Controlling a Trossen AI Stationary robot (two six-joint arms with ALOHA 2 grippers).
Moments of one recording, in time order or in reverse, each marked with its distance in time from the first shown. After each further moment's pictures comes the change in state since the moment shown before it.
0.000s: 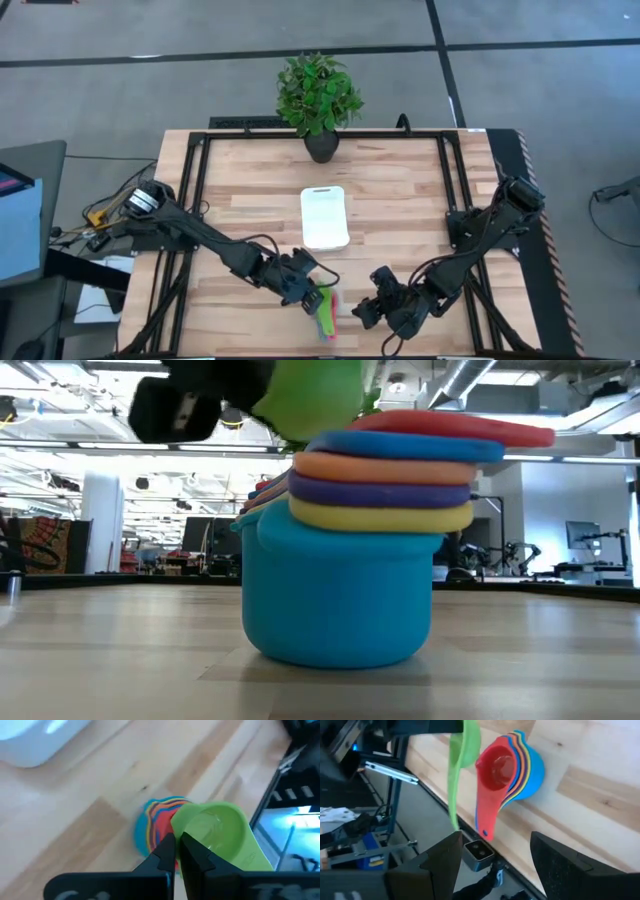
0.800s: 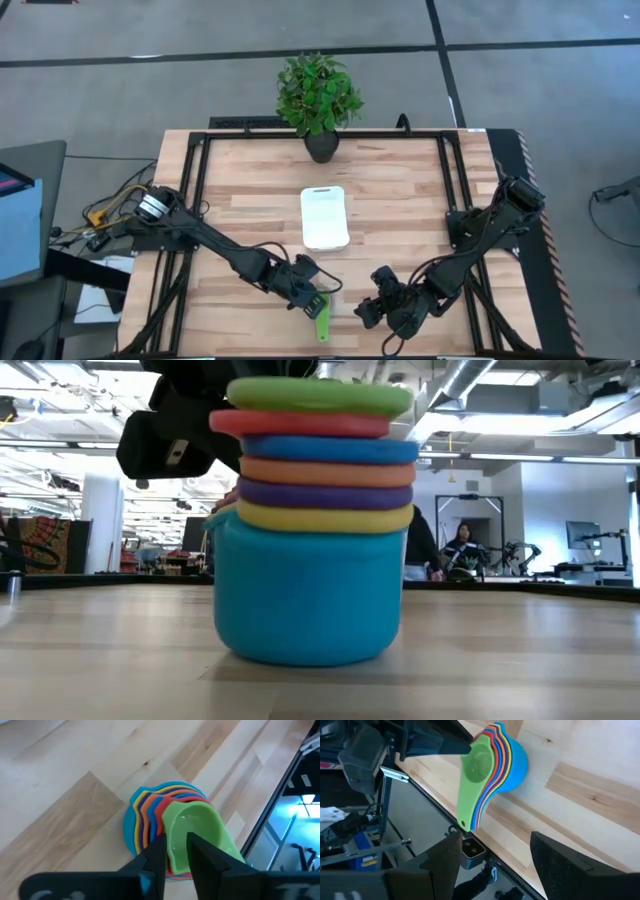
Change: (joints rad) left arm 0.002 0.086 0.001 0.033 0.087 -0.052; right arm -0.002 0.000 0.000 -0.033 -0.027 0.015
